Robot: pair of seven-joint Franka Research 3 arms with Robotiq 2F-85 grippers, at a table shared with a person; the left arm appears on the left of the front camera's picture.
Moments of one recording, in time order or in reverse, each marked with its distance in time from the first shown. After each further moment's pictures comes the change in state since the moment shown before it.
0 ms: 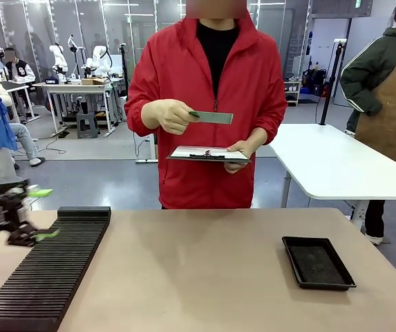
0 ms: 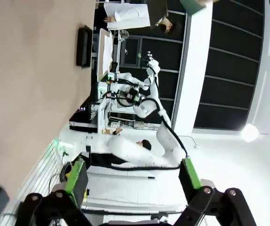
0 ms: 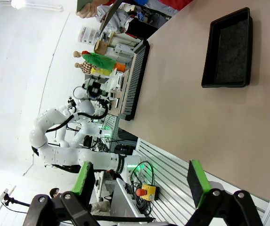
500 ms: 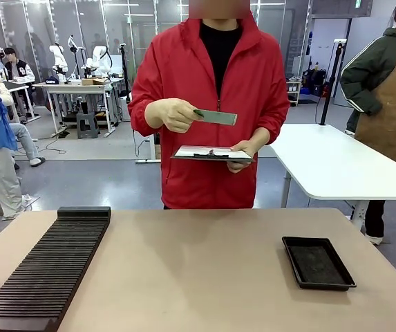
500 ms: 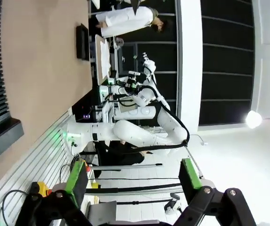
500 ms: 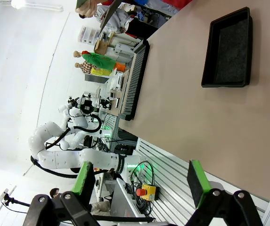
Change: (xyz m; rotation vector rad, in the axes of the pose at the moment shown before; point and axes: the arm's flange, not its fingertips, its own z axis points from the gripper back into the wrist) left arm -0.107 -0.004 0.116 -0.016 -0.067 -0.122; right arm 0.000 0.000 0.000 0.000 0.000 -0.001
